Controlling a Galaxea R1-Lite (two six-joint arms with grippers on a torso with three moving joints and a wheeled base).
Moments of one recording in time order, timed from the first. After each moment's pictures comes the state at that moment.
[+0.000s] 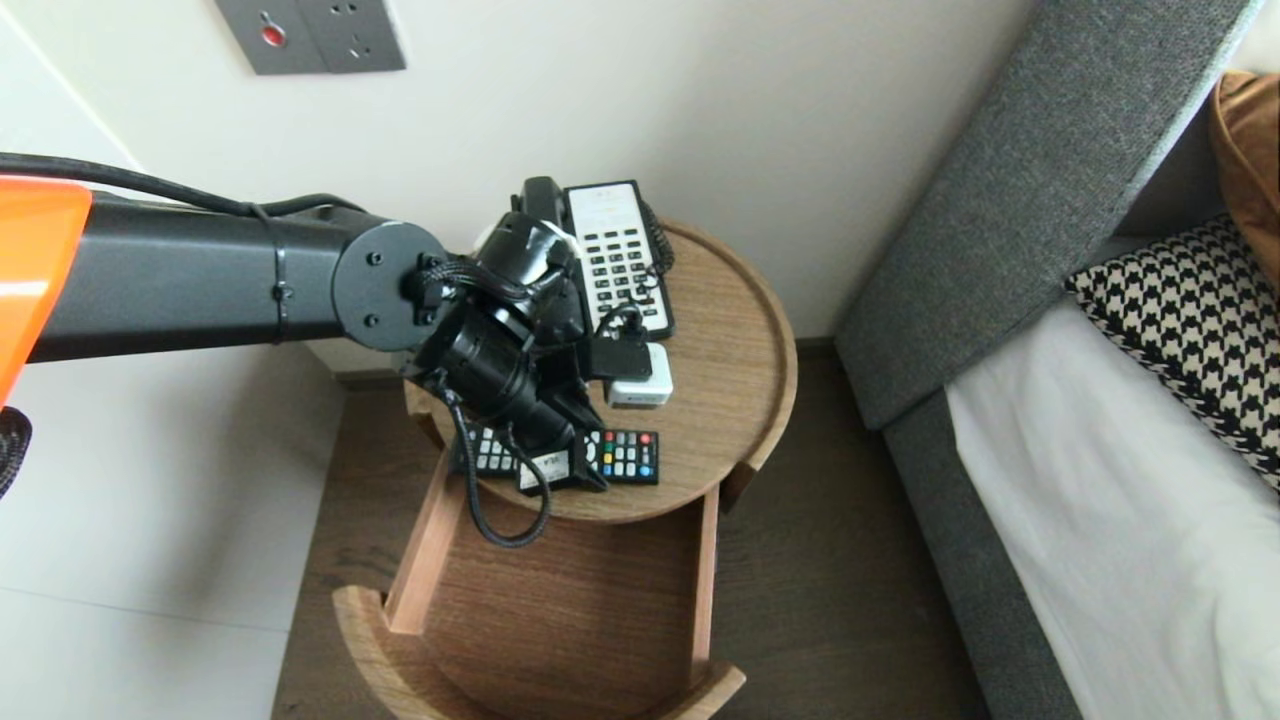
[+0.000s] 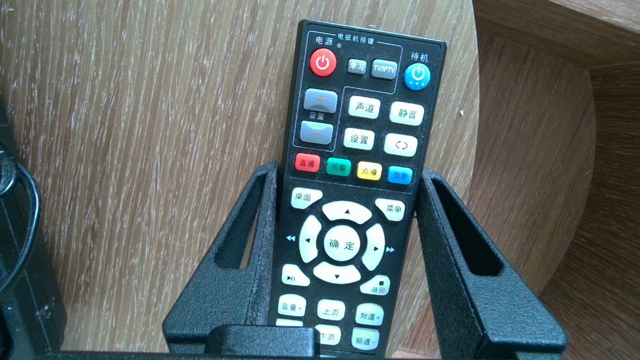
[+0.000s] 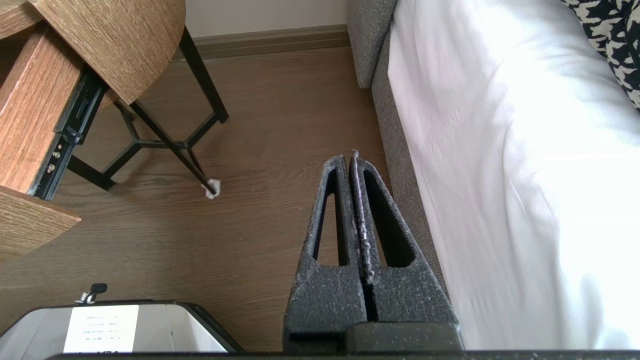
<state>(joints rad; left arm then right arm) -0.63 2.01 -1.71 0.62 -0.16 0.95 -0.01 0.00 0.00 -0.01 -0.02 0.02</state>
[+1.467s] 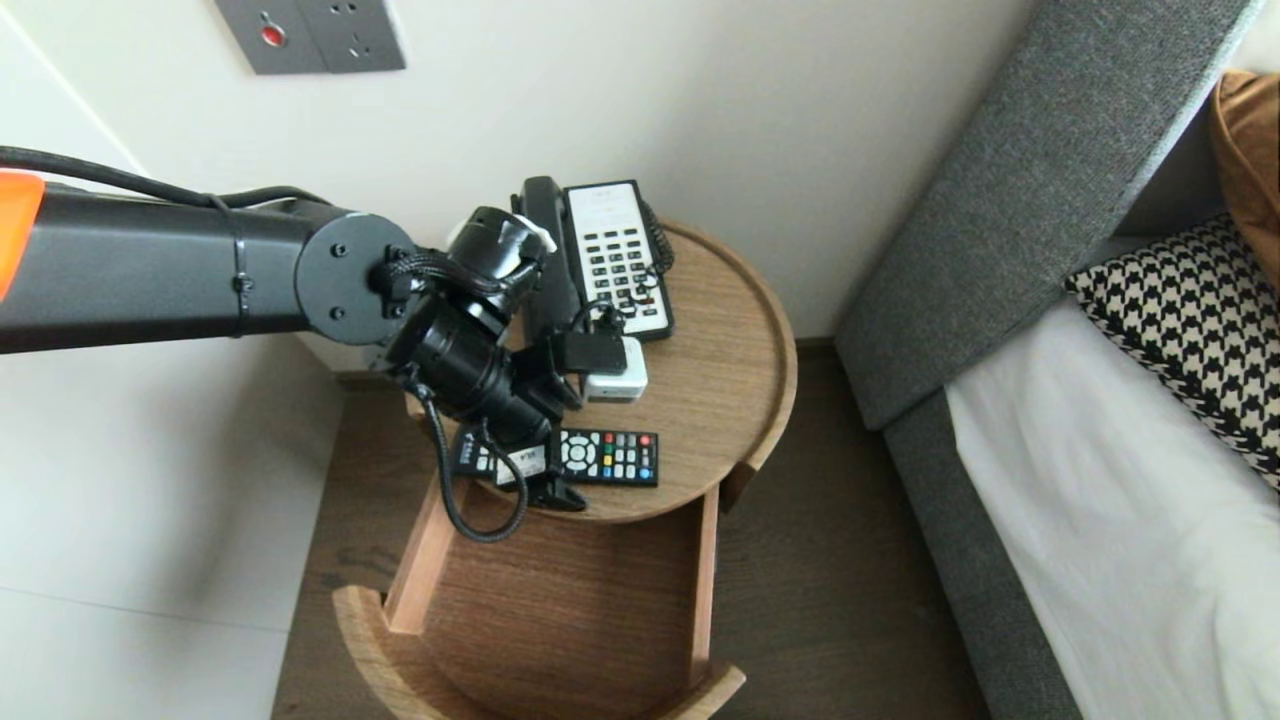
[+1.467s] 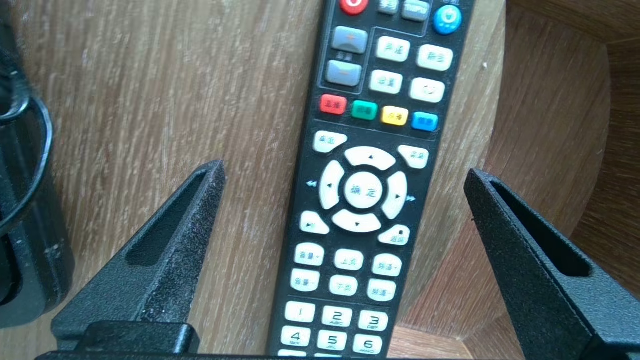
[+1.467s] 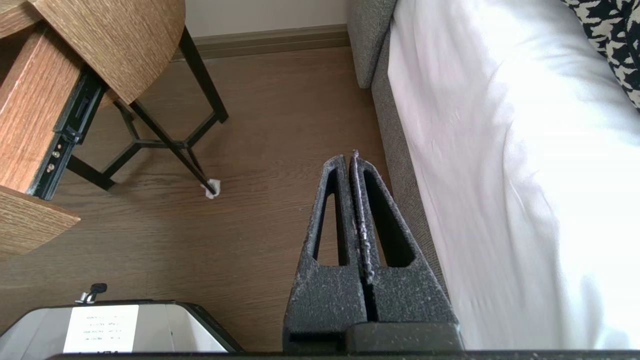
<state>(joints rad) -0.60 1.97 -1.67 0.62 -0.15 0.95 -0.01 0.00 0.00 -0.01 -0.02 0.02</state>
